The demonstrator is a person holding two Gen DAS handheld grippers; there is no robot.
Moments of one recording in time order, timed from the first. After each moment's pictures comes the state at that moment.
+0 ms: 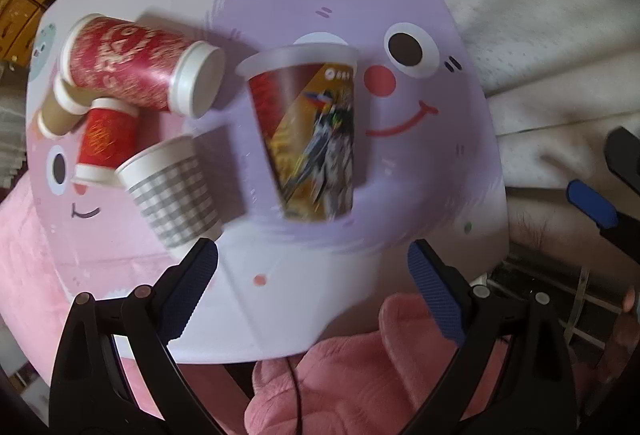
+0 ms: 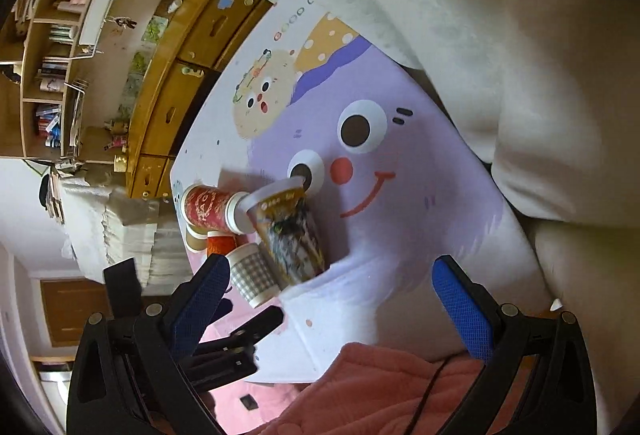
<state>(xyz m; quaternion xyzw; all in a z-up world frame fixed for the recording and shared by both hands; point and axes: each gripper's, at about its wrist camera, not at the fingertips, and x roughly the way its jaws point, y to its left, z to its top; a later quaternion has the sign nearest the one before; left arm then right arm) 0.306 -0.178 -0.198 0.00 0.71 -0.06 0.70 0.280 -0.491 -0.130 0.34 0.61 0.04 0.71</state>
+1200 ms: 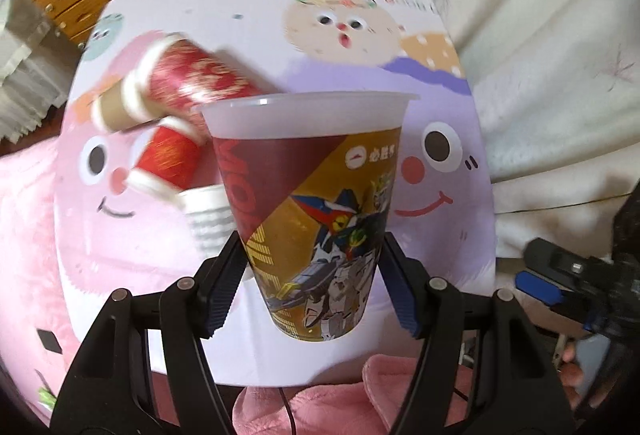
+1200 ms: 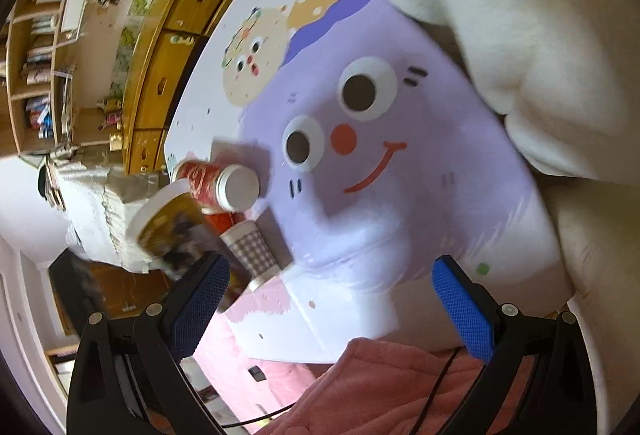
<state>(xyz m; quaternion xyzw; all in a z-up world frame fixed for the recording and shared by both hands) 0.296 -0.099 -0.153 -0.09 0.62 0.01 0.78 0.280 -0.450 -0.162 0.35 0.65 0.06 0.67</state>
